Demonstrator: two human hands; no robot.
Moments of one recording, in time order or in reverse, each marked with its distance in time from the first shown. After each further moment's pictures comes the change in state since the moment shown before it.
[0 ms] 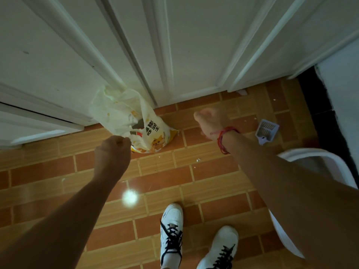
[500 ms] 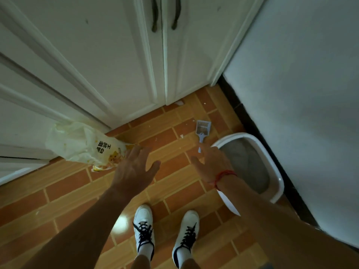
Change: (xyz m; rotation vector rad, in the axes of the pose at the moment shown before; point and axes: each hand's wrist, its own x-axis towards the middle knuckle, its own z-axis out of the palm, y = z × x) left_hand -0.186 0.162 0.019 0.341 -0.241 0.840; right_hand -0.208 0.123 -0.163 -0.341 0.187 0.054
